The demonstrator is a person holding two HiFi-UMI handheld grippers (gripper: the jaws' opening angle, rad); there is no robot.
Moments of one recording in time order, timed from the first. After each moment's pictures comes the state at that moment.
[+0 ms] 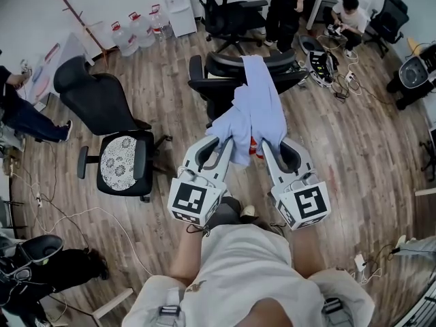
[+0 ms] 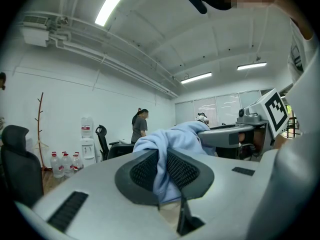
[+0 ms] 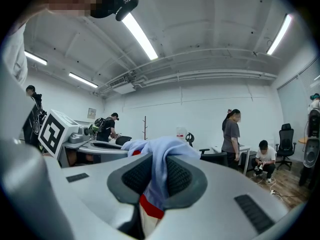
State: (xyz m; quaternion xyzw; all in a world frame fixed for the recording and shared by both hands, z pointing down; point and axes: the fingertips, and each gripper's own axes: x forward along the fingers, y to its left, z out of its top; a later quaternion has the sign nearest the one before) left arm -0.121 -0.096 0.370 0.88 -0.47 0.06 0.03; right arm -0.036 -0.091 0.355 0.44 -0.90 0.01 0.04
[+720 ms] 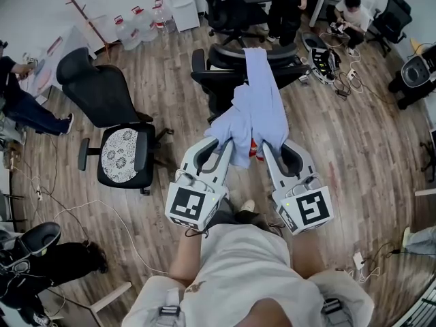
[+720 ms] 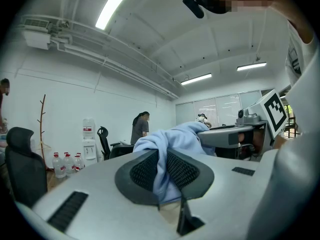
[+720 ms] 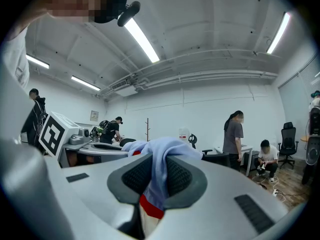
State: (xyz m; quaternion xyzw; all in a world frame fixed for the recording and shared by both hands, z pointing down) left arm -0.124 -0.064 0.358 0.87 -0.48 0.06 0.03; right arm -0.041 -0.061 0.342 0.43 -0.90 0.01 0.03
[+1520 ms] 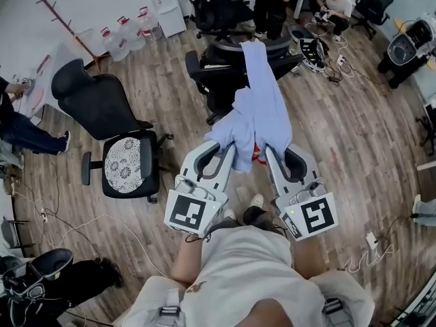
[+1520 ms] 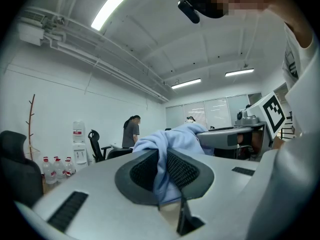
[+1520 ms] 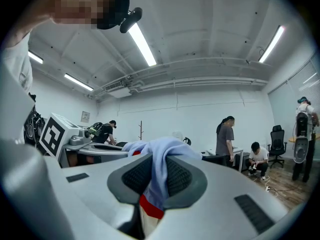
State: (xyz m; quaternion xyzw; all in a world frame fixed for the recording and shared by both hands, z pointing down) left arm -0.156 -0.025 0.340 0.90 -0.42 0.04 0.02; right arm -0.074 -0.012 0.326 0.48 -0.88 0.01 0.01
